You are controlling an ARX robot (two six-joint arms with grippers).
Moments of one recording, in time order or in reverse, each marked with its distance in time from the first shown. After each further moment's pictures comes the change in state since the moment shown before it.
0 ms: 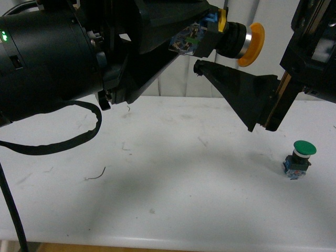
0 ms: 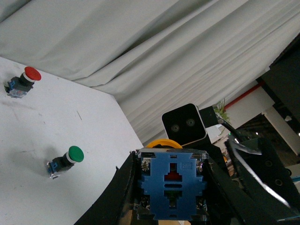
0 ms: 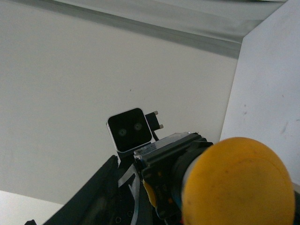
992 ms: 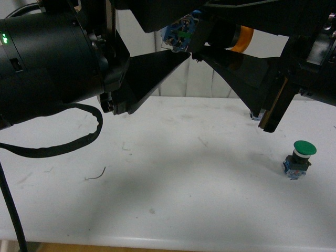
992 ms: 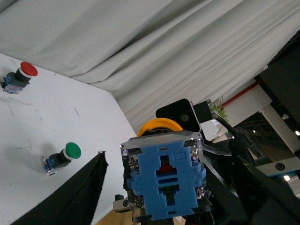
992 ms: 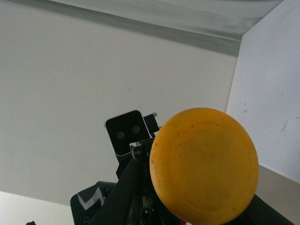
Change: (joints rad) left arm 0.000 0.001 -0.004 0.003 0.011 -0.006; right arm -0.002 0.014 0.010 -0.002 -0.003 0.008
